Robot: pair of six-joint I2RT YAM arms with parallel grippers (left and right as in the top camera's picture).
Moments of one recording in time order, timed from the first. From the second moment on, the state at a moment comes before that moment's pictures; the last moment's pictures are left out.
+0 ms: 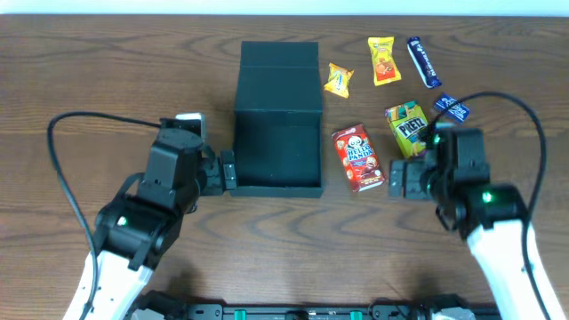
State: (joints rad) left arm -0.37 0.99 0.97 -0.78 -0.09 -0.38; right arm 0.11 1.13 0.92 -0.85 0.05 0.13
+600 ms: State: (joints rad) left arm -0.37 0.98 0.97 -0.80 -0.01 -0.38; right arm -0.08 1.56 0.95 -0.42 0.00 -0.07
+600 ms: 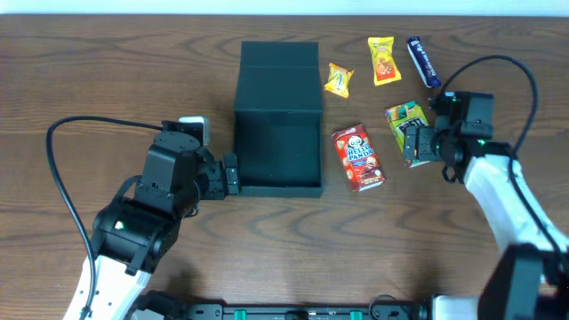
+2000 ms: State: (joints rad) left arm -0.37 0.72 0.97 -0.95 -0.05 -0.38; right arm -0.08 1.82 0.97 -0.20 -0.04 0.03
